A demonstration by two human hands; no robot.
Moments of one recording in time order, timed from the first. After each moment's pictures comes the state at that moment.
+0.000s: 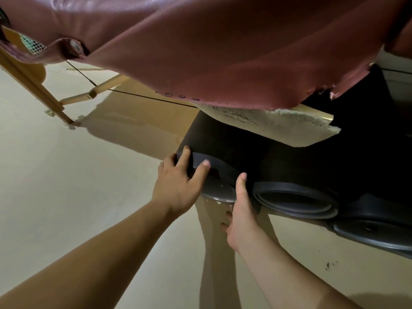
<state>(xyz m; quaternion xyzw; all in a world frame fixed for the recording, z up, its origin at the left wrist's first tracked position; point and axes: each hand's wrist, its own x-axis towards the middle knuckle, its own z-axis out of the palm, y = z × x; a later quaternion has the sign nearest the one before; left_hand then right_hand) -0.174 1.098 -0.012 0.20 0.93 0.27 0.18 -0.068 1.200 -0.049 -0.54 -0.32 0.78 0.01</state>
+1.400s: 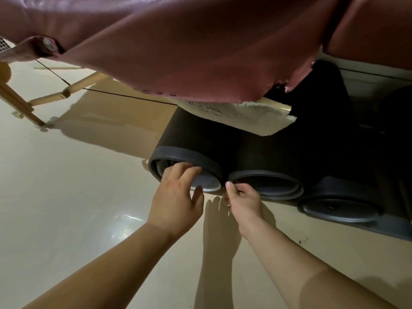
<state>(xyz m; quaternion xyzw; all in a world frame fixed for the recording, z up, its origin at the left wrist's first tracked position) -0.110 1.092 -0.008 0.37 0.89 0.27 0.03 -0.022 1.233 -0.063 -0.55 -0.58 0.59 0.10</state>
